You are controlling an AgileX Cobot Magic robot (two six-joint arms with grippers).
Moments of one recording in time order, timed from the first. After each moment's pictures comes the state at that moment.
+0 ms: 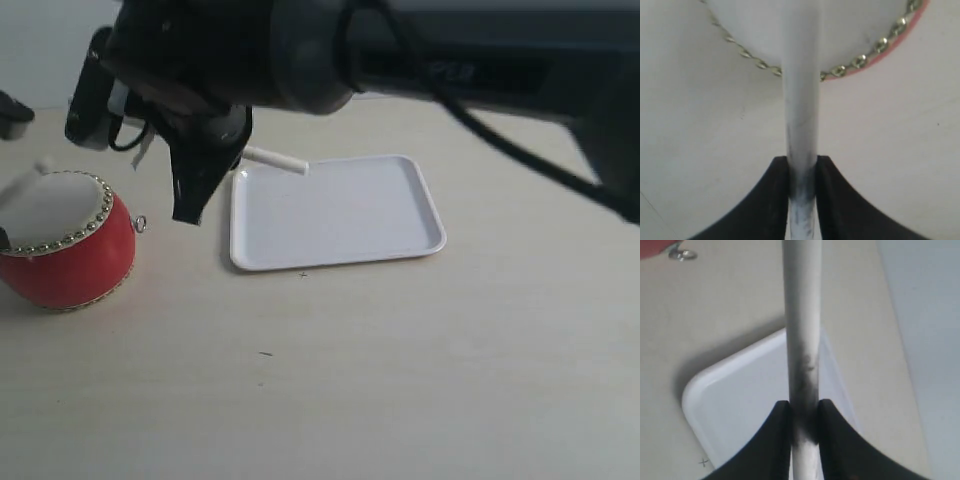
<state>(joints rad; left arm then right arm) -0.26 1.54 -1.09 0.29 1.17 0.15 0.84 2.15 -1.82 -0.63 0.92 -0.09</state>
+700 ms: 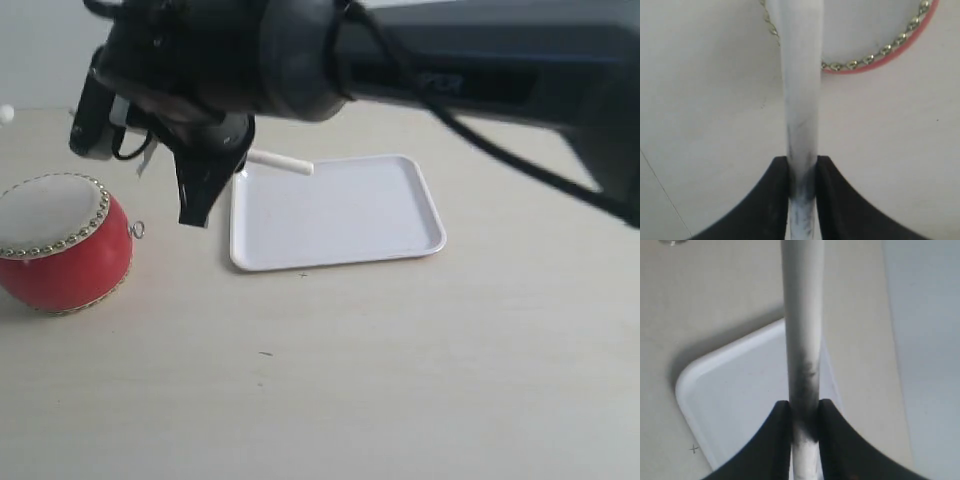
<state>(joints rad) -0.26 1.45 -1.10 0.31 1.22 0.12 0.85 2.12 -1.82 -0.65 0.96 -0.11</state>
